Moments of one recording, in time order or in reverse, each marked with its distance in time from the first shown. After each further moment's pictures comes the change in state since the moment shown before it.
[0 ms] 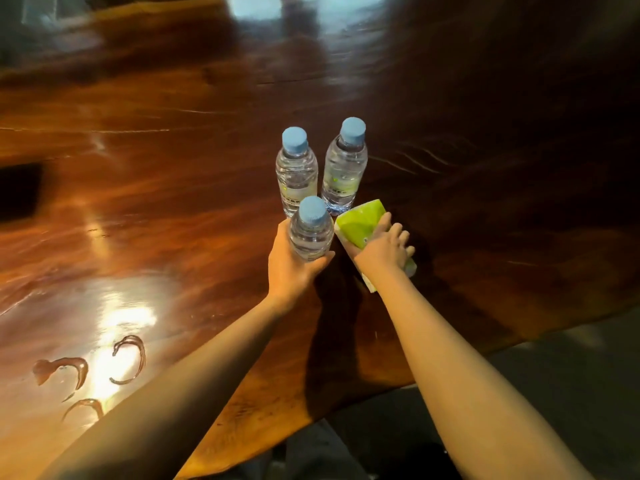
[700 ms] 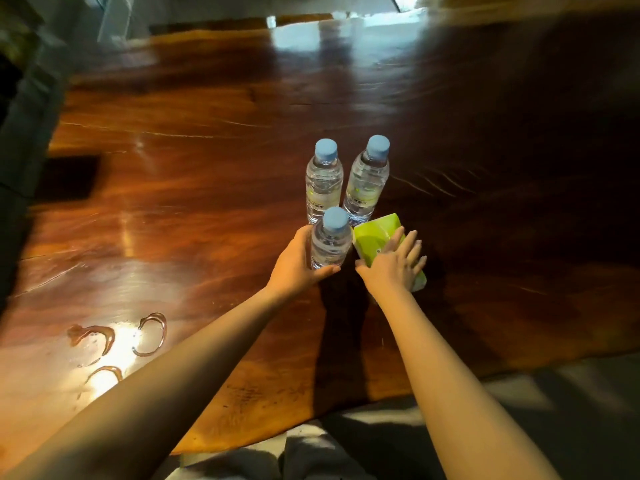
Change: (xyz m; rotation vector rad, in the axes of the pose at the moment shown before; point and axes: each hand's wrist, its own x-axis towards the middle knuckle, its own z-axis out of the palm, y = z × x) left_hand -0.006 0.002 -0.030 0.176 -0.197 -0.004; right_hand -0.031 -0.001 -0.002 -0.003 -0.002 -0.077
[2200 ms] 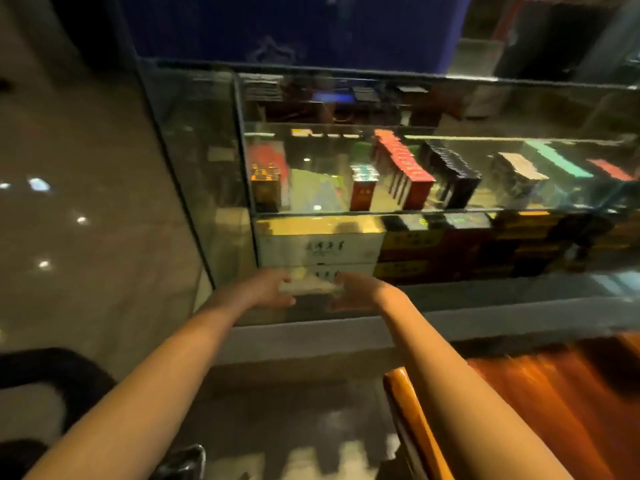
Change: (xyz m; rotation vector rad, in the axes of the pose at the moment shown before) left_hand -0.636 -0.179 -0.338 0.060 0.728 -1.182; right_hand -0.614 -0.403 0.127 -0.832 -0.604 -1.967
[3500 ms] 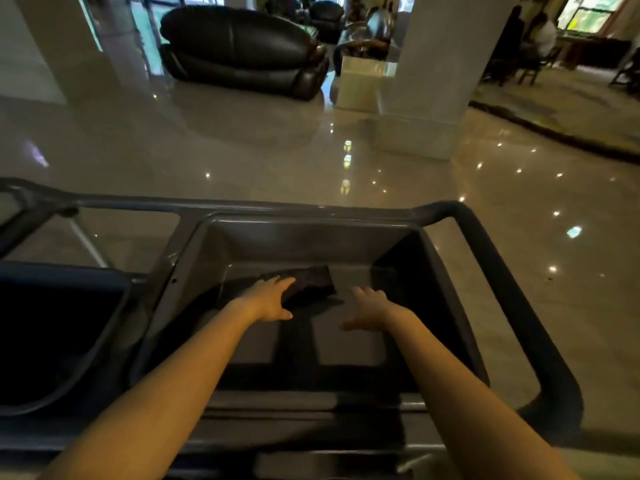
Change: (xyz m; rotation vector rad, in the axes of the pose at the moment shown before) left_hand -0.497 -0.182 0.220 -0.705 0.506 -1.542; right_hand -0.131 -0.450 0.279 -0.896 -0.457 -1.354
